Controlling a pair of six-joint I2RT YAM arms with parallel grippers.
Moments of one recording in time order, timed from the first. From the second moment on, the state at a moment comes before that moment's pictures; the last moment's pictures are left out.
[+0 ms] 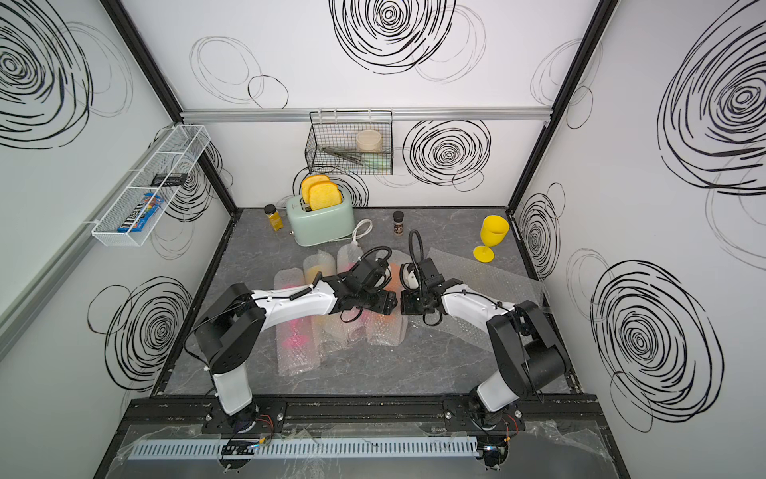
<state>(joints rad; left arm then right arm) -0.81 1.87 1.20 -0.27 0.05 -0.47 0.49 1.54 0.81 -0.33 -0.28 0.40</state>
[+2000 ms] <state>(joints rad) -0.80 1.88 1.17 -0.24 -0.03 -0.44 0.33 1.47 0.78 -0.28 -0.46 0.36</state>
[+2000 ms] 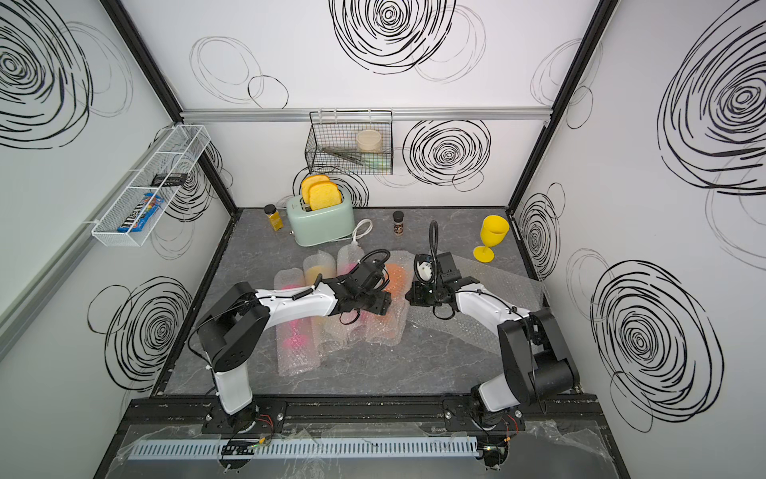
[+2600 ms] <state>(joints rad) -0.75 1.87 1.14 -0.22 0.02 -0.44 0.26 1.43 0.70 -0.21 -0.57 0.37</state>
